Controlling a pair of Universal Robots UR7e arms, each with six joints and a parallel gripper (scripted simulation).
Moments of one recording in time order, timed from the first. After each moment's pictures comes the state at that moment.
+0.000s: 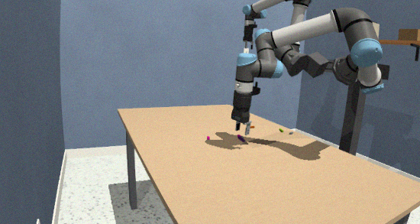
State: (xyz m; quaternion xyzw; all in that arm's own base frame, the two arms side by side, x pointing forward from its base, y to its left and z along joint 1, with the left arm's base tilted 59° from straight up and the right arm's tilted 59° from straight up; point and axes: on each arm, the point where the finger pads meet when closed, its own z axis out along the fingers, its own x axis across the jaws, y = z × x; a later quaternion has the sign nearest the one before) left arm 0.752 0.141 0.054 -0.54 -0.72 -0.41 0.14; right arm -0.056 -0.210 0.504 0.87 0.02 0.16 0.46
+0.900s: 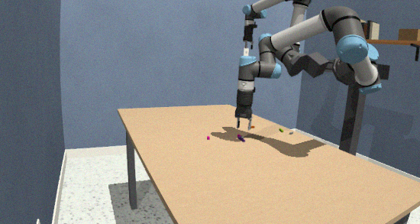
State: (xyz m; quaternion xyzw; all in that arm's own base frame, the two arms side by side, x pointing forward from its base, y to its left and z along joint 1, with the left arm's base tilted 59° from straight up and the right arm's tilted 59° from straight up) left arm 0.708 0.111 -0.041 -0.36 -0.80 -0.48 0.05; right arm -0.056 -0.210 0.504 0.87 0.02 0.16 0.46
